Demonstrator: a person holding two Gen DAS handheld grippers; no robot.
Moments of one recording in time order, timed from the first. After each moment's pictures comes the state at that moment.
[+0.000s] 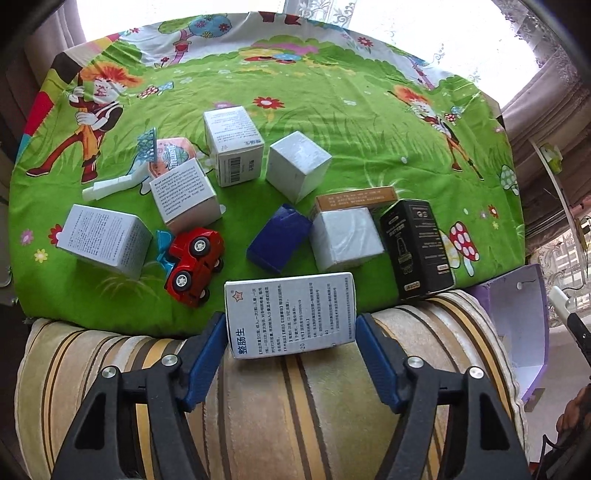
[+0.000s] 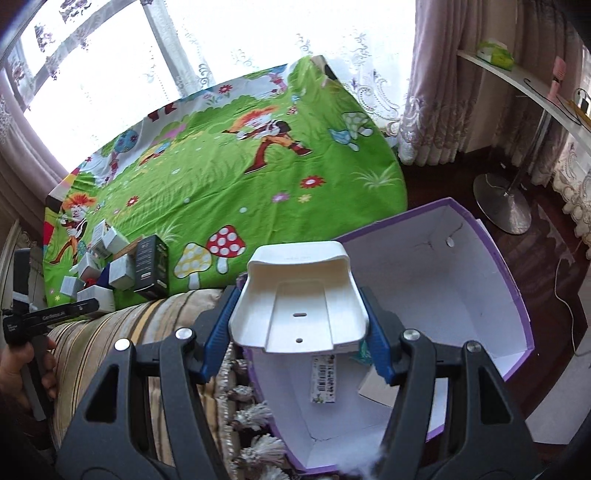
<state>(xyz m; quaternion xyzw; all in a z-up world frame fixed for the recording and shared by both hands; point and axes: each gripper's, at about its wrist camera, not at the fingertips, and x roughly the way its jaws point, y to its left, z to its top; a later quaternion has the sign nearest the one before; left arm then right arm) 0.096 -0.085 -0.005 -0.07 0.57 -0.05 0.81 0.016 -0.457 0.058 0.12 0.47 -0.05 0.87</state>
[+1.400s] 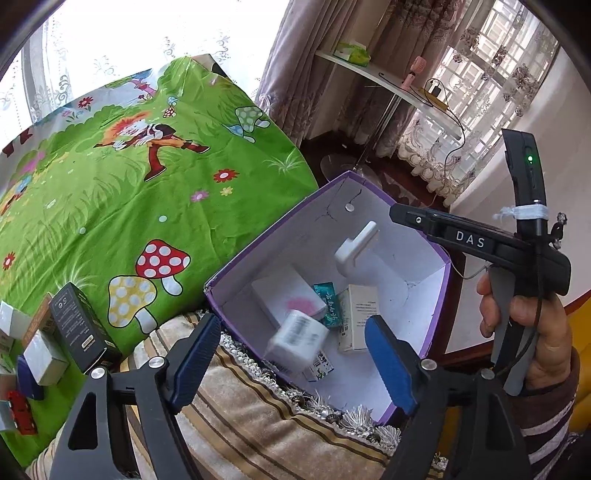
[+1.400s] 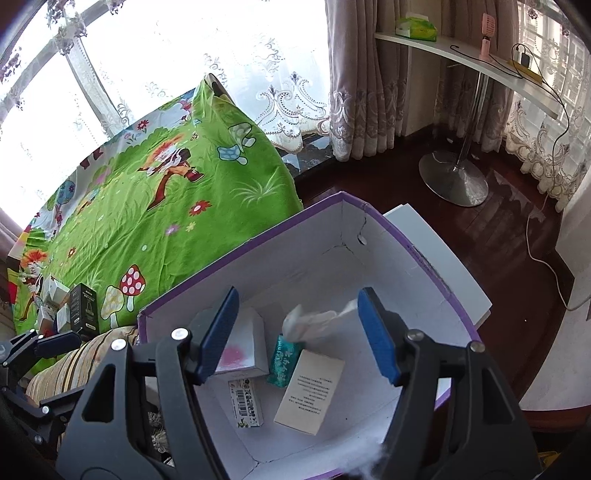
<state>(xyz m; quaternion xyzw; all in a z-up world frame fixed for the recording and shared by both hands) 0.055 -0.326 0.041 0.08 0.51 -0.37 0.78 0.008 -0.549 0.038 0.16 0.45 -0.14 0.87</state>
